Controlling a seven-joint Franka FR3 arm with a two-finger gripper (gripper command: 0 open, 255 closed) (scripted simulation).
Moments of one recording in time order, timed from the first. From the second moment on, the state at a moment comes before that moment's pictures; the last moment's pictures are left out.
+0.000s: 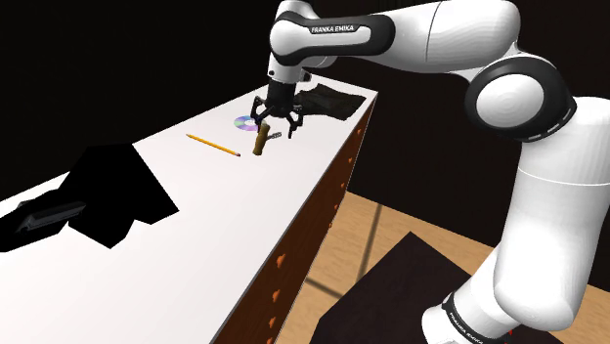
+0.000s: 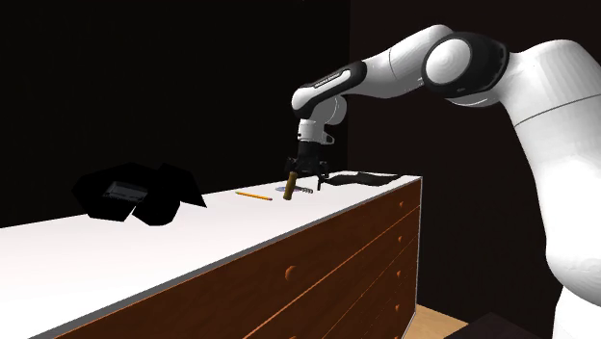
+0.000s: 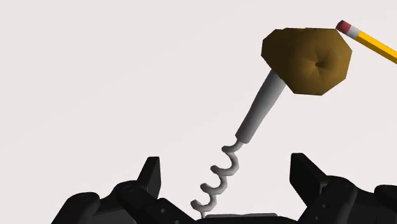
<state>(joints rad) 0.05 0.38 0.11 -1.44 0.11 1.80 0.78</state>
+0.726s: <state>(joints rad) 0.05 0.38 0.11 -1.45 0.11 1.80 0.78</state>
